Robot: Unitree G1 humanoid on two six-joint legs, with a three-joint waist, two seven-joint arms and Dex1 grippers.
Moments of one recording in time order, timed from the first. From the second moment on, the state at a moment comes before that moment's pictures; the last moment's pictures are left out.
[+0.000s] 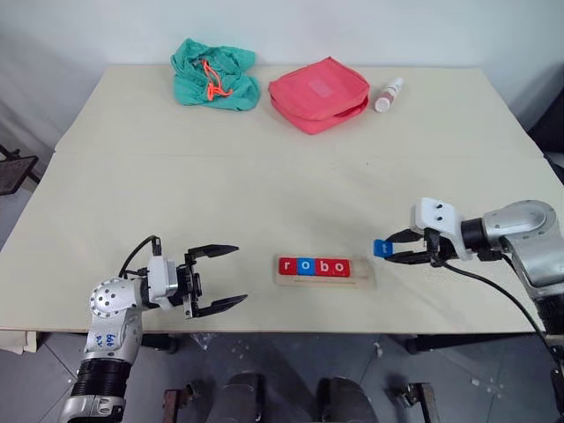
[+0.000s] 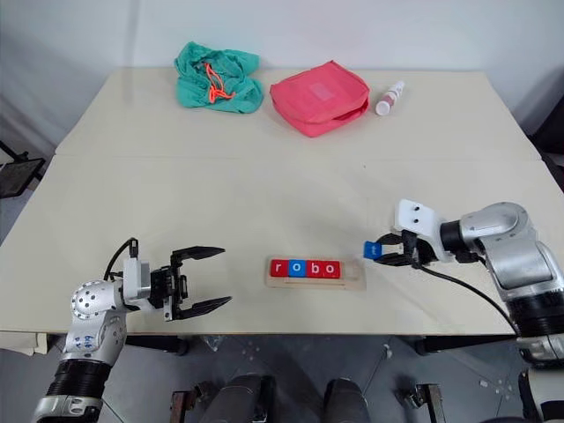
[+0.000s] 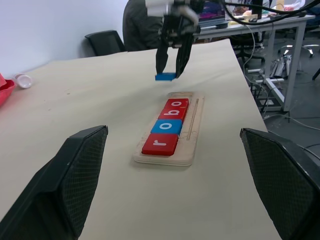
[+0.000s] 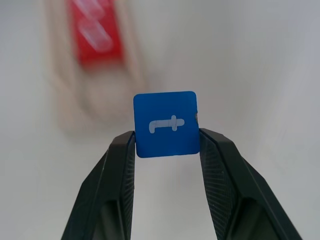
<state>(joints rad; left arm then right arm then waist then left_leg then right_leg) -0.22 0.48 0.09 0.20 -0.50 -0.36 -1.32 -0.50 -0.94 0.12 -0.06 0.21 0.44 1.34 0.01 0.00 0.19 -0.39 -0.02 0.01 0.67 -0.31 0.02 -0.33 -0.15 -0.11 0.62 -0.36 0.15</state>
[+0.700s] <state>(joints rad) -0.22 0.47 0.08 0.22 -0.50 -0.38 -1.33 -0.51 -0.91 0.20 -0.07 0.19 0.46 1.30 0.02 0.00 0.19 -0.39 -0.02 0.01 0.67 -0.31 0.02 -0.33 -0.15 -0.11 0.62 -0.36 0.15</state>
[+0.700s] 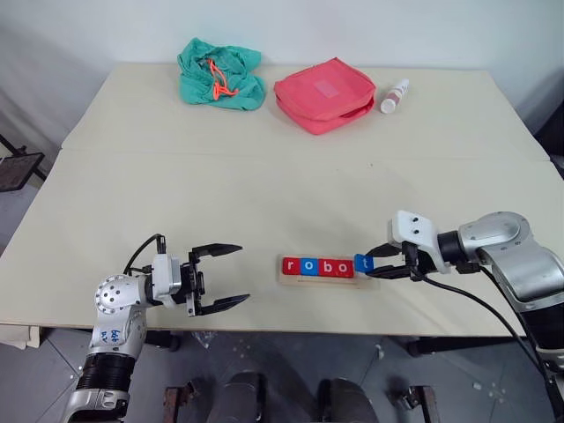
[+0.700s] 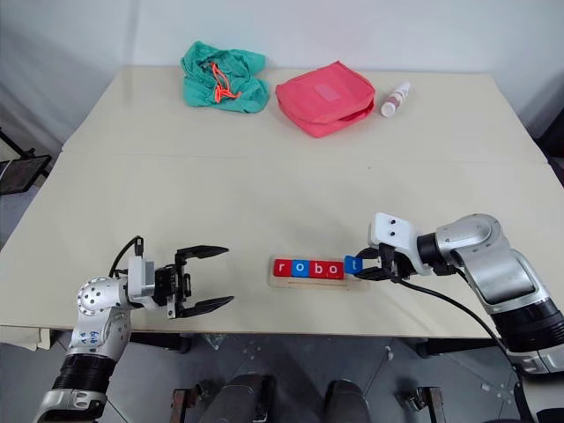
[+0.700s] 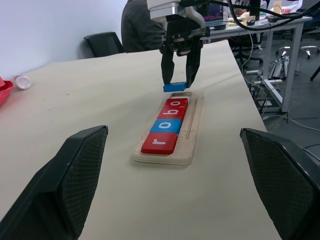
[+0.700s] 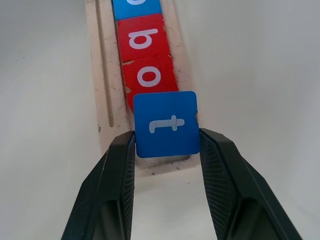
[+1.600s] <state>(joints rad) -0.26 0.46 0.08 0.26 -0.49 -0.39 -1.33 -0.53 -0.82 0.17 -0.09 0.25 0.51 1.23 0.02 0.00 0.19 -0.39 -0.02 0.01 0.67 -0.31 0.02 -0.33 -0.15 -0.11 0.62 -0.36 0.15</state>
